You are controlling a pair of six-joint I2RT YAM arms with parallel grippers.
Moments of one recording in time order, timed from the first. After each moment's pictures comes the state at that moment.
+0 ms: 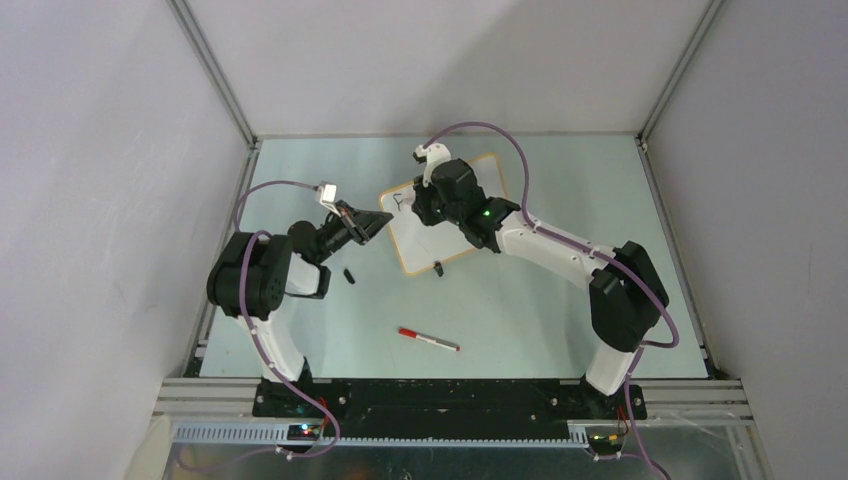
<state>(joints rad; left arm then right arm) -0.10 1.84 0.51 1.48 0.74 -0.77 0.78 1.76 1.41 -0.11 0.08 0.22</state>
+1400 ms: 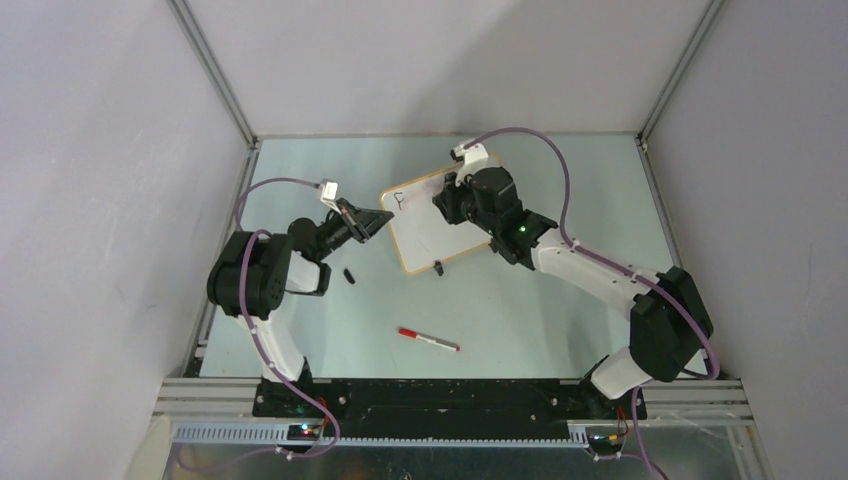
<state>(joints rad) -0.10 1.85 0.54 1.46 0.76 -0.77 0.72 1.54 1.16 0.07 0.07 0.25</state>
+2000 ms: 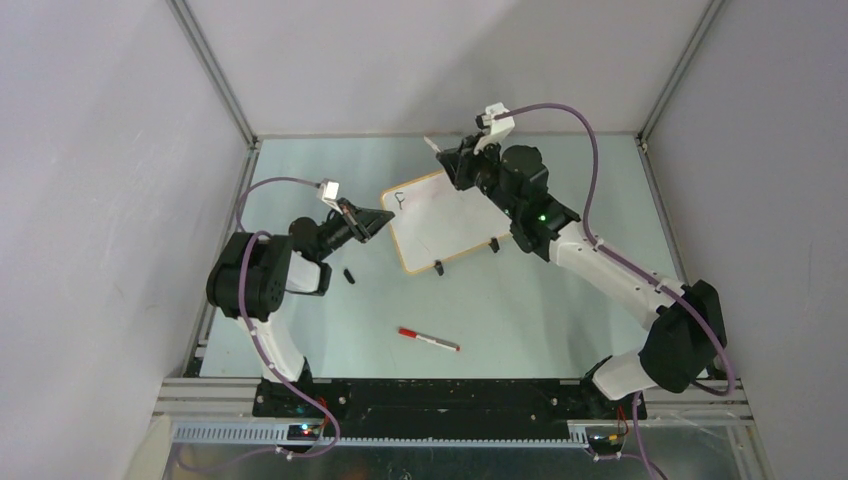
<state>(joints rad) -0.11 1.83 0.54 1.43 0.75 -0.75 0.68 1.47 1.27 0.25 0.03 0.21</state>
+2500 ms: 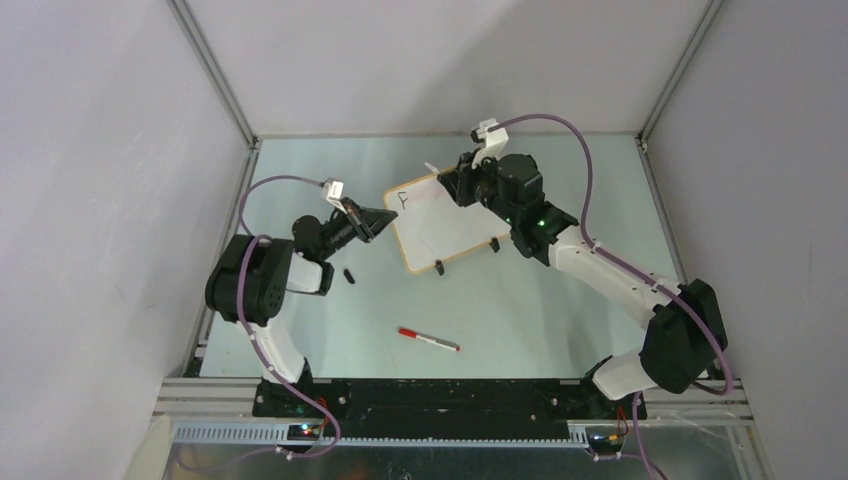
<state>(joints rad) -0.14 1.81 0.54 1.38 0.72 -0.70 0.66 1.45 1.18 0.18 -0.04 0.24</state>
